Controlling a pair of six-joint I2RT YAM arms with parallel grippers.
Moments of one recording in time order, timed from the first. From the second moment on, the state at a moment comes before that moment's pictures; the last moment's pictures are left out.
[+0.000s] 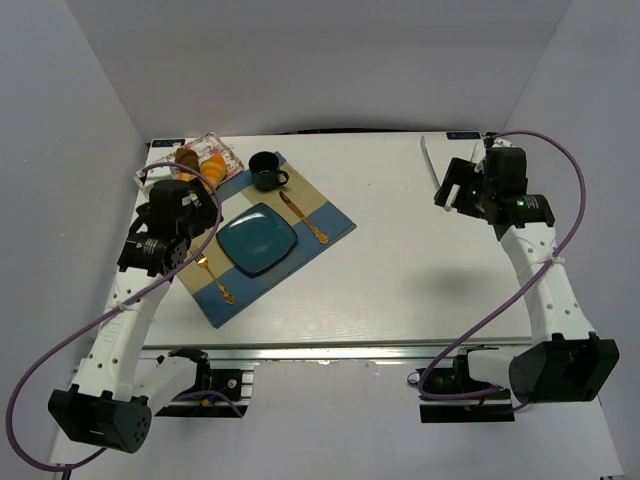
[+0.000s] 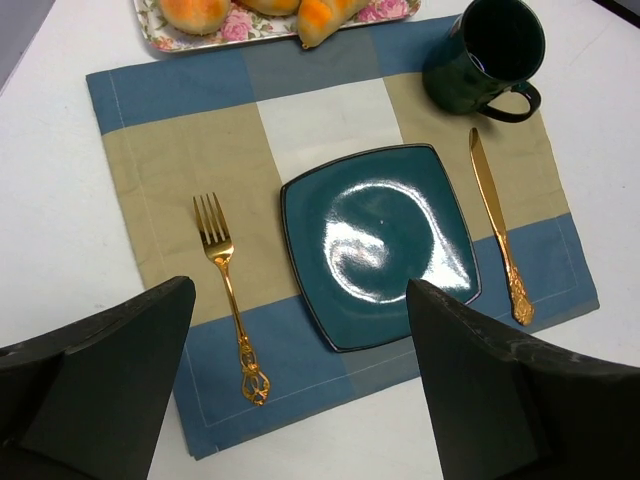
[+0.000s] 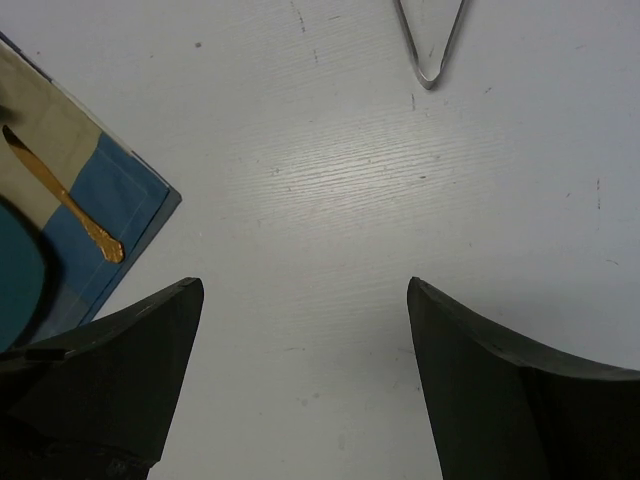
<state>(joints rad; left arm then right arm) -0.19 1.01 1.11 -0.69 -0.38 -0.49 0.09 1.23 1.27 -0.72 -0.01 0.31</state>
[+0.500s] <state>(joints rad) -0.19 1.04 1.09 -0.63 -0.35 -0.50 0.07 1.48 1.49 -0.71 0.00 0.24</state>
